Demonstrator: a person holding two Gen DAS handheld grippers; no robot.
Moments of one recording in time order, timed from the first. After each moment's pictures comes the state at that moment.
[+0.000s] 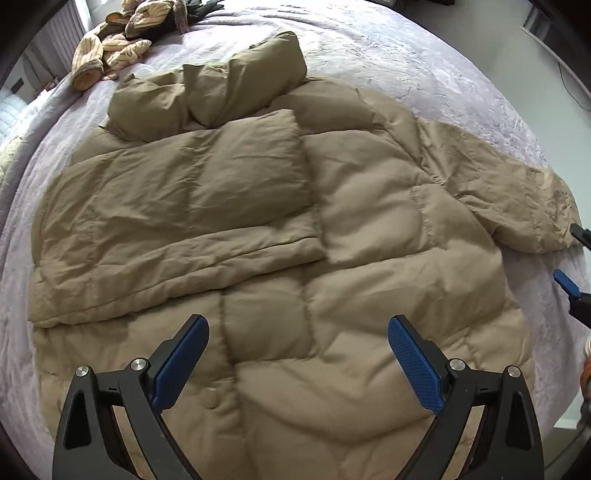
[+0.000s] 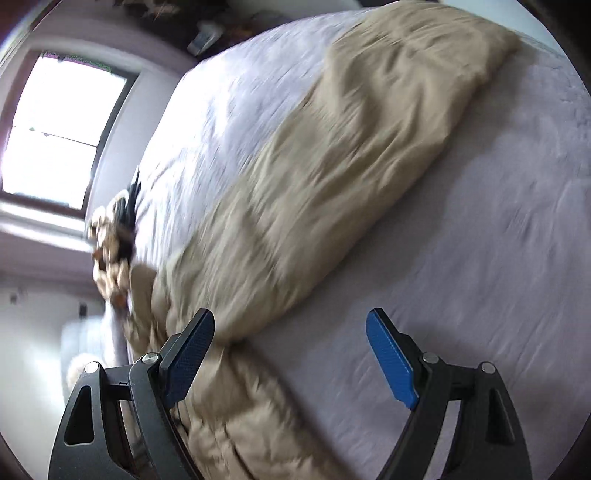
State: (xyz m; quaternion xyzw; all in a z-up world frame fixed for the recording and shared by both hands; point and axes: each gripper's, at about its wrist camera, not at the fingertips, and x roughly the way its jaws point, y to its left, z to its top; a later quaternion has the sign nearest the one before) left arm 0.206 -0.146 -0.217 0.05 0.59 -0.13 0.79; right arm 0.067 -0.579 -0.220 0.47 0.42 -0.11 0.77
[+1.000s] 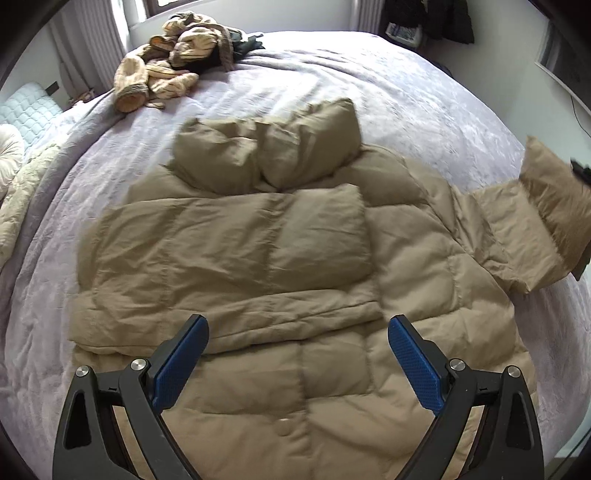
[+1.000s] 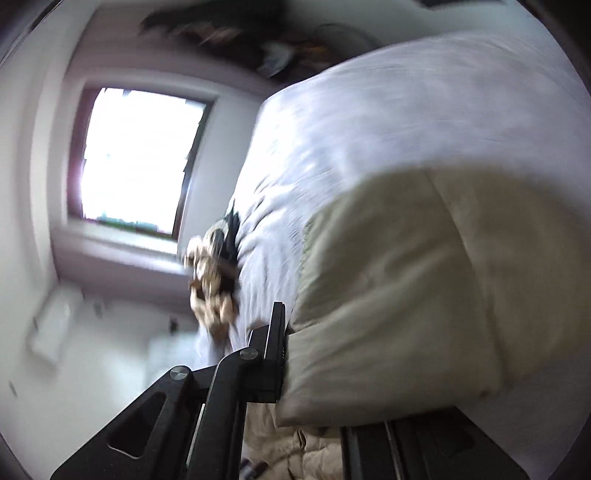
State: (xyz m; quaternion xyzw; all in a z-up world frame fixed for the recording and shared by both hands) left arm 0.226 -0.095 -0.173 0.04 0.53 -0.08 0.84; right arm 0.211 -0.572 -0.161 0.51 0.32 0.06 0.80
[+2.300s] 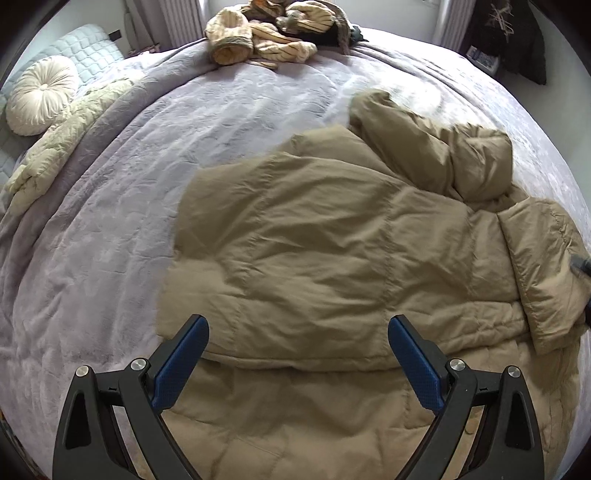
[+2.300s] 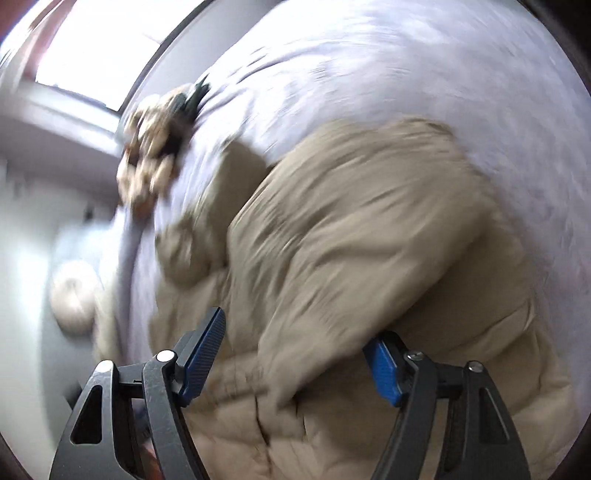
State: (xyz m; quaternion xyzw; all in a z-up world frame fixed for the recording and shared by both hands) left arm 0.253 0.070 -0.208 -0.02 0.54 0.02 0.84; right arm 0.214 -0.349 -0.227 0.37 0.49 0.01 0.79
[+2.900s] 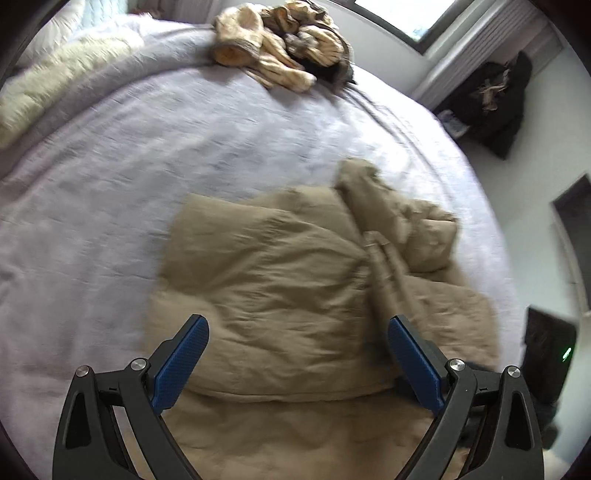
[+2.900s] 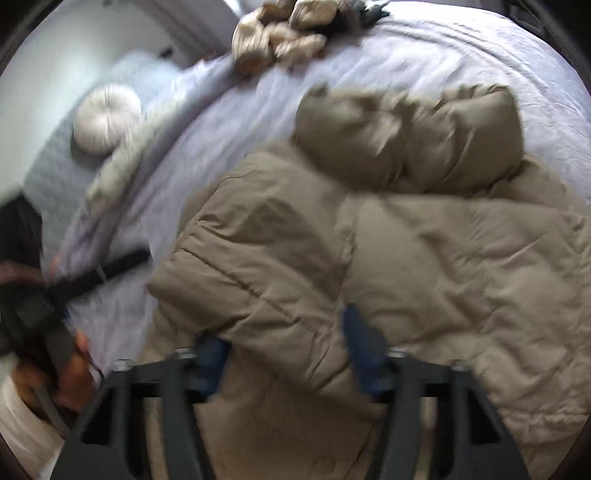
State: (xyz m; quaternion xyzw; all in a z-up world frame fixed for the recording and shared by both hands) left arm 0.273 0.137 -0.184 -0.21 0.51 -0.11 0.83; right arm 0.248 -0.140 -0.232 0.06 0.57 0.23 0.79
